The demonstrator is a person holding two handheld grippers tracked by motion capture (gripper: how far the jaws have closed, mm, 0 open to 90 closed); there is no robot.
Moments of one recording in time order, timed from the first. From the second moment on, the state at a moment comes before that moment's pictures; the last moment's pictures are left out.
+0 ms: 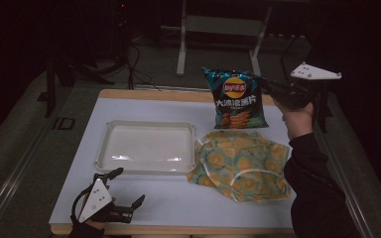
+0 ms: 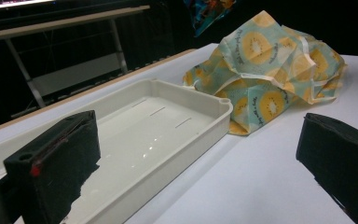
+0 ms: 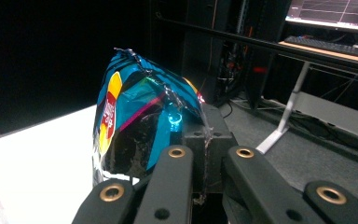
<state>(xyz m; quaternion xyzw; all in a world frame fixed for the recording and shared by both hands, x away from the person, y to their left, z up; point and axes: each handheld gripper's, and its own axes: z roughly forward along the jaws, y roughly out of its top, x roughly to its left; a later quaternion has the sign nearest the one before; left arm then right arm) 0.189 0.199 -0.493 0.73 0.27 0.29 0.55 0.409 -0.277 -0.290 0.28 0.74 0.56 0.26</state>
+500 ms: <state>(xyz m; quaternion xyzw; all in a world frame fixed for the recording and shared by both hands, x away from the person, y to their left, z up) 0.188 0.199 -0.491 0.73 0.27 0.30 0.55 0.394 -0.224 -0.290 0.28 0.72 0.57 0.27</state>
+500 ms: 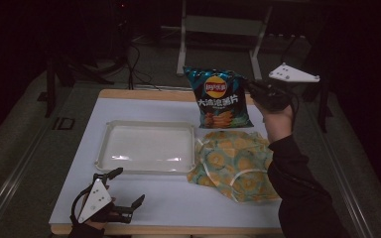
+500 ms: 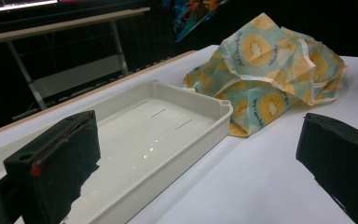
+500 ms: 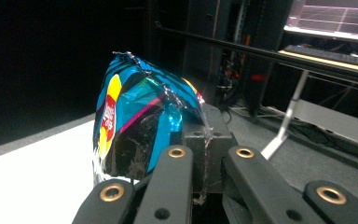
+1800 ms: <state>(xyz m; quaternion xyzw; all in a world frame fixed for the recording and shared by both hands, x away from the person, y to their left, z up) 0.185 0.202 -0.490 0.72 0.27 0.31 0.56 0.354 -0.069 -0.351 0.31 0.67 0.64 0.20</state>
